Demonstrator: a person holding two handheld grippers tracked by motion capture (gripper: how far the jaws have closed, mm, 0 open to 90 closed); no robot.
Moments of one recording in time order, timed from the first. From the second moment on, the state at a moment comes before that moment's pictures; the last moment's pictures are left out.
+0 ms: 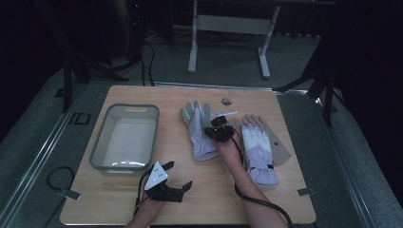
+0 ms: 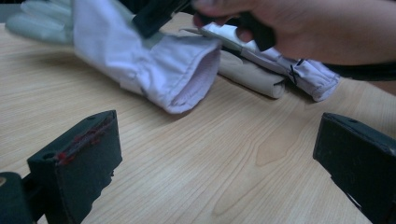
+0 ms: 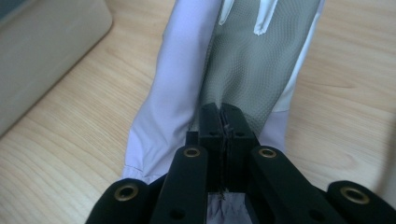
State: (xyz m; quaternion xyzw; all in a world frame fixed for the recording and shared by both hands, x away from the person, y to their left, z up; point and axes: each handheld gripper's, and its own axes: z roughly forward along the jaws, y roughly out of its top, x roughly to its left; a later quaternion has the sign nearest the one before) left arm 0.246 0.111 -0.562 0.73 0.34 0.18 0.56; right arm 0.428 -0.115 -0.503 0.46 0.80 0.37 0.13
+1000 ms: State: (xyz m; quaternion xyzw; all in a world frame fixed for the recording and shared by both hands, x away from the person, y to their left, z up) left arm 0.246 0.112 -0.562 0.73 0.34 0.18 0.56; right arm 0.372 -0.150 -0.509 0.55 0.73 0.39 0.12
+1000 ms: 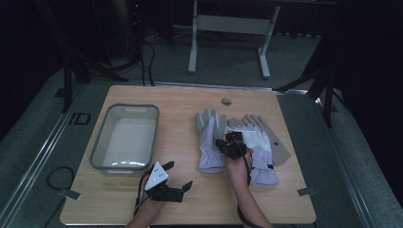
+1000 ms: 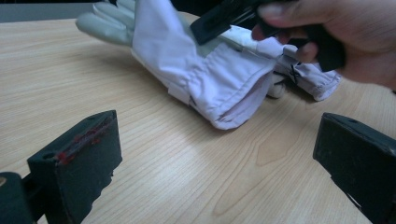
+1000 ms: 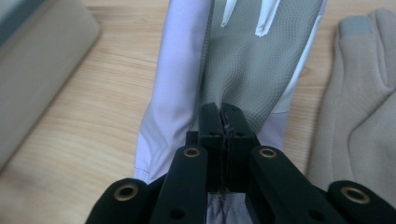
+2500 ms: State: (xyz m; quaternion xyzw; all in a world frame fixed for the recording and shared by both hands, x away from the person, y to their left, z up) left arm 0.247 0.111 -0.562 0.73 0.34 0.17 0.56; right arm 0.380 -0.207 -0.475 0.48 0.77 0.38 0.16
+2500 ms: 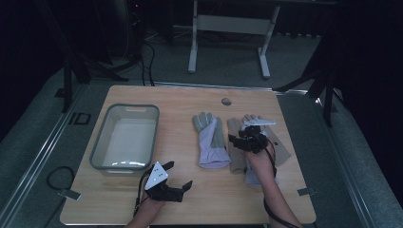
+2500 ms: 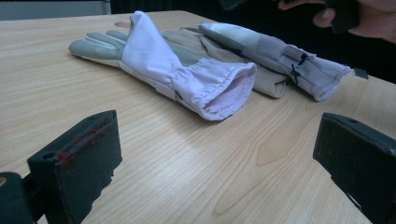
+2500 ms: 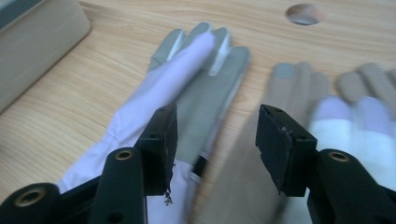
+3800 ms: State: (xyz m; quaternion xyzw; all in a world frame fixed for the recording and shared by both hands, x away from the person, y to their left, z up) left arm 0.247 0.111 -0.562 0.73 0.34 0.17 0.56; right arm 0.354 -0.307 -0.524 0.49 0.79 0.33 0.15
